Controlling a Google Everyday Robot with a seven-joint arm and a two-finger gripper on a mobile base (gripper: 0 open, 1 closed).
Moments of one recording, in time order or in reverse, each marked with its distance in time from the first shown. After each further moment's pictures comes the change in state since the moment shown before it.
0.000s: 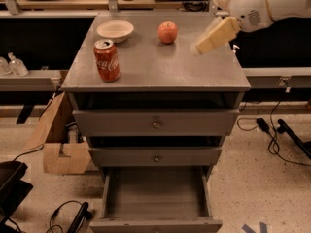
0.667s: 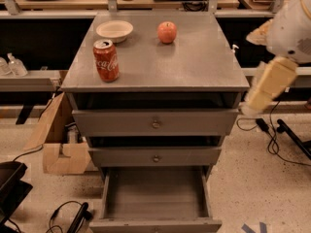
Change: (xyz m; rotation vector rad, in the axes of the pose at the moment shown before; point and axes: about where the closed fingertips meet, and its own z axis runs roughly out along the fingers) arm 0.071 0.112 -0.106 -0.108 0.610 -0.069
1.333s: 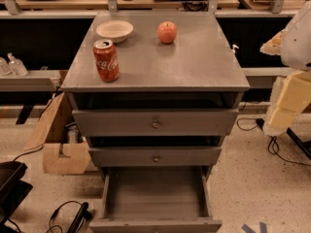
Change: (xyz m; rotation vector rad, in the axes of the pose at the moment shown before) arm 0.025 0.031 -0.017 -0.025 0.147 -0.015
